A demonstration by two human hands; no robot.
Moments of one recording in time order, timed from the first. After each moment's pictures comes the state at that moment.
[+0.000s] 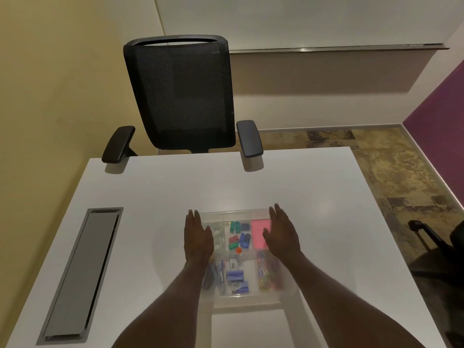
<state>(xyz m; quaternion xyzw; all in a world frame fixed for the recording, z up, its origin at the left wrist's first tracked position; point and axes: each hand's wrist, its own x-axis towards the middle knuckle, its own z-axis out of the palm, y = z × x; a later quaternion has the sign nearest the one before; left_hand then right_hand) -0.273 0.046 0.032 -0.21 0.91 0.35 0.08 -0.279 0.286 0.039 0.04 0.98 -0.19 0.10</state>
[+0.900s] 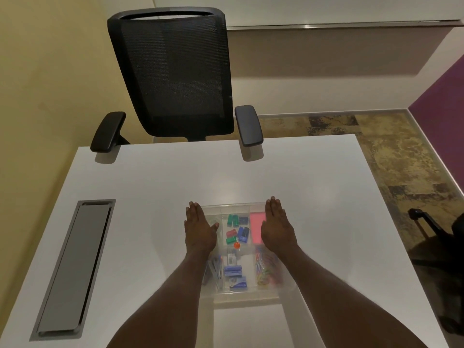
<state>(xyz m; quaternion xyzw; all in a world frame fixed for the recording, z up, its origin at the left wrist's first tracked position) -0.292 0.051 0.004 -0.15 0.93 0.27 0.17 -0.293 0.285 0.003 -0.02 0.98 -0.13 0.14</state>
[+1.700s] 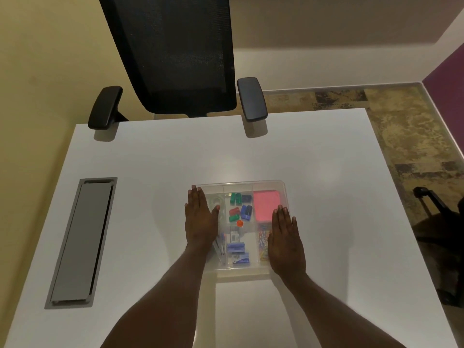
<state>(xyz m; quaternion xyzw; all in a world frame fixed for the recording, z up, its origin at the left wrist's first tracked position) -0.253 0.048 0.002 -0.12 0.95 0.27 0.13 -0.181 0.291 -0.025 -0.04 0.99 -0.13 0.06</state>
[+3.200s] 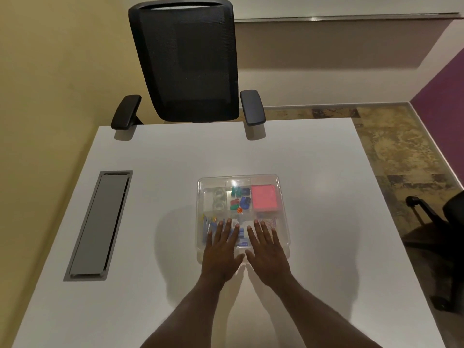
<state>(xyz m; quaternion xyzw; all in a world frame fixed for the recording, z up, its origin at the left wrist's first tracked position) -0.107 0.085 0.002 0.06 0.98 0.09 0.19 -0.100 0.259 0.016 -0.15 0.98 -0.08 0.12</state>
